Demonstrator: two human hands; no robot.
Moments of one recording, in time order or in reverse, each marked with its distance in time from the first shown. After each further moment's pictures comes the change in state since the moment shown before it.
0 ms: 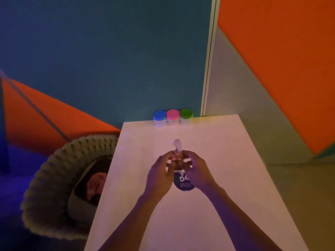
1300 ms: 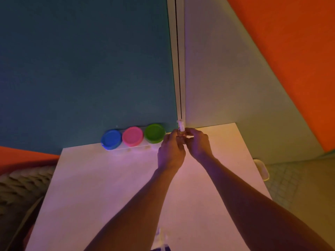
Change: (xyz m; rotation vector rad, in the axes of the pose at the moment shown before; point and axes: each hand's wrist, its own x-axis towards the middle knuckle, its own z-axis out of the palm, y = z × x) left_hand 0.352 0.008 0.248 0.185 -0.093 -0.093; right_hand 0.364 0.194 -0.097 -0.129 0.191 0.161
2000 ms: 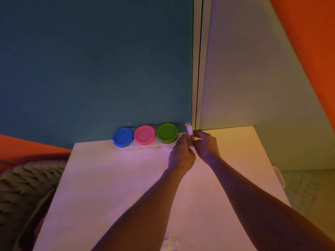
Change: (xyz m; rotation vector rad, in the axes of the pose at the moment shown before) left_hand 0.017 -0.025 0.015 -0.004 -0.225 -0.120; right_hand 0.021 0.010 0.032 0.058 -0.054 0.060
